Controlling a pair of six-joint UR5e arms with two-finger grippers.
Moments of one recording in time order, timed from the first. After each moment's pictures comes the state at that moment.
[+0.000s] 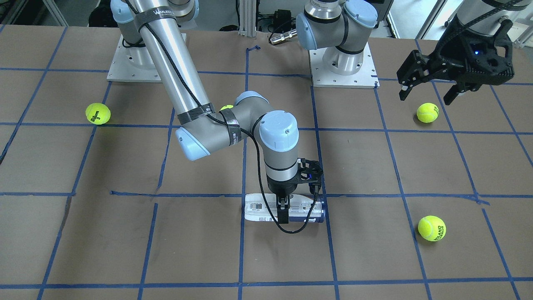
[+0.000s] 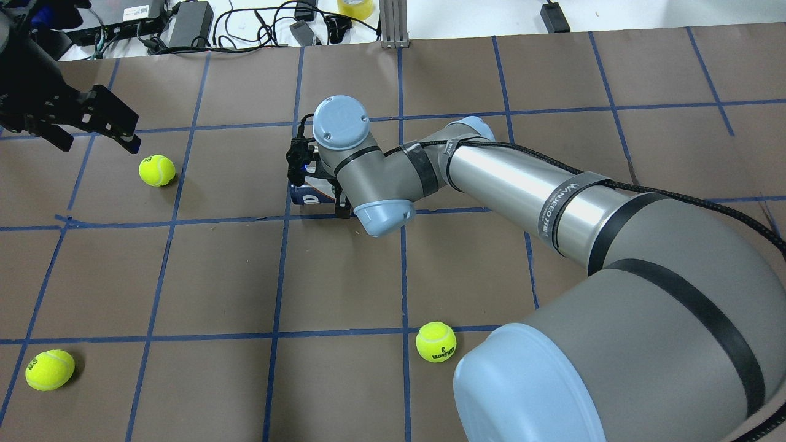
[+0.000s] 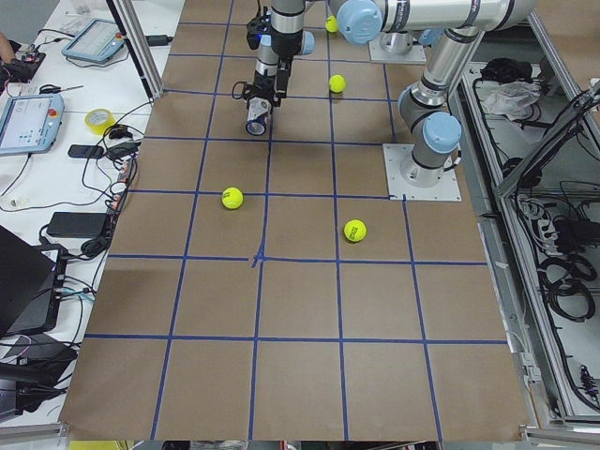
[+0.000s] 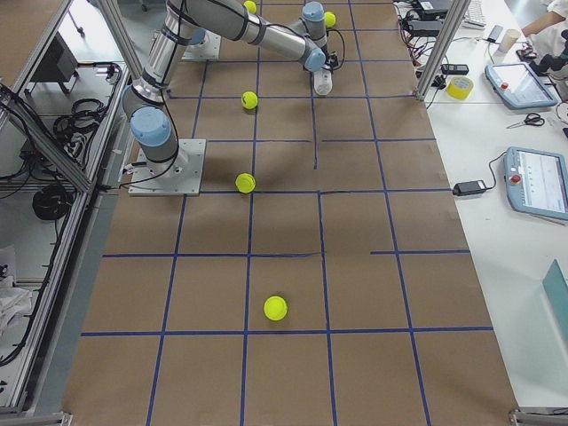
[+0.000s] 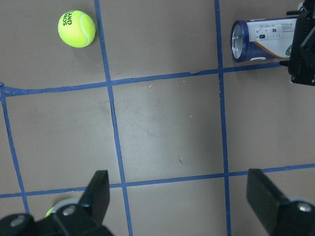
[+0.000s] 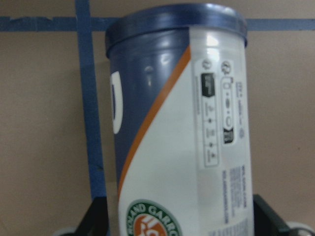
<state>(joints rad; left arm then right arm) -1.31 -1.48 -1.58 -1.60 1.56 0.35 2.07 -0.87 1.49 -2.45 -1.56 -1.00</state>
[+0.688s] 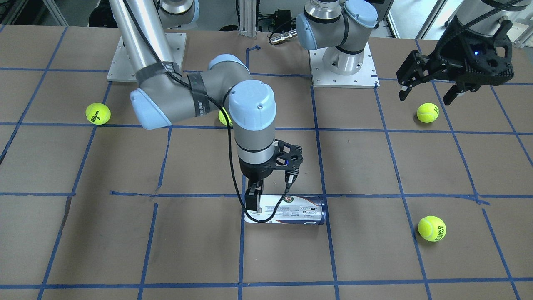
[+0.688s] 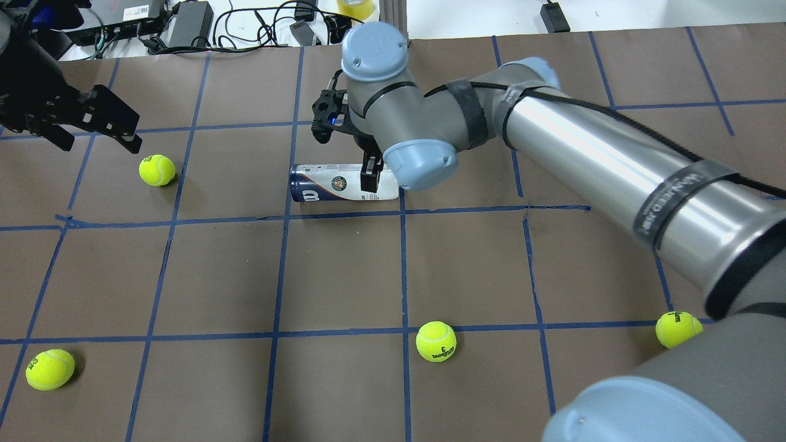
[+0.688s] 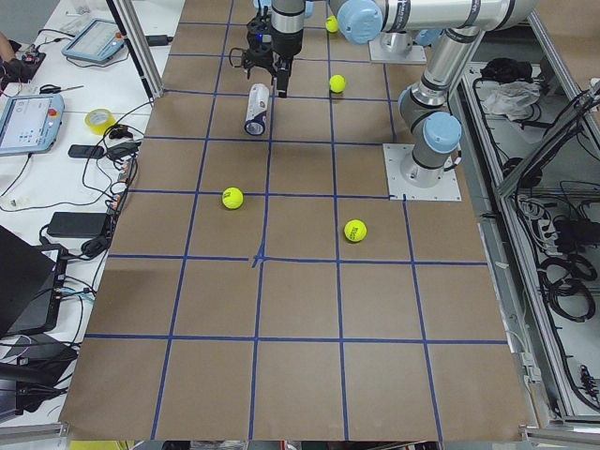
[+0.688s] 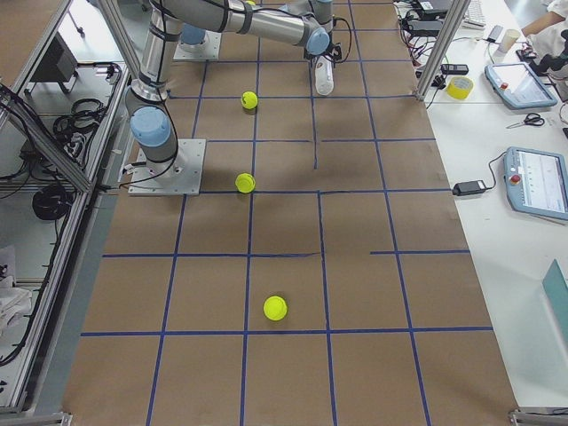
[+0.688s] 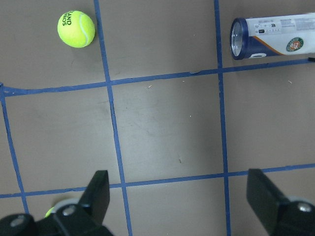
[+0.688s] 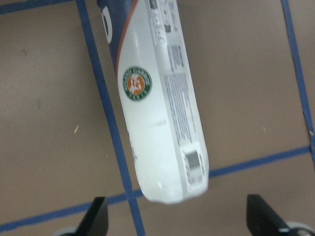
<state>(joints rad) -1.31 -1.48 -1.58 -1.60 1.56 0.35 1.95 -1.09 1.48 -2.10 -1.54 -0.94</state>
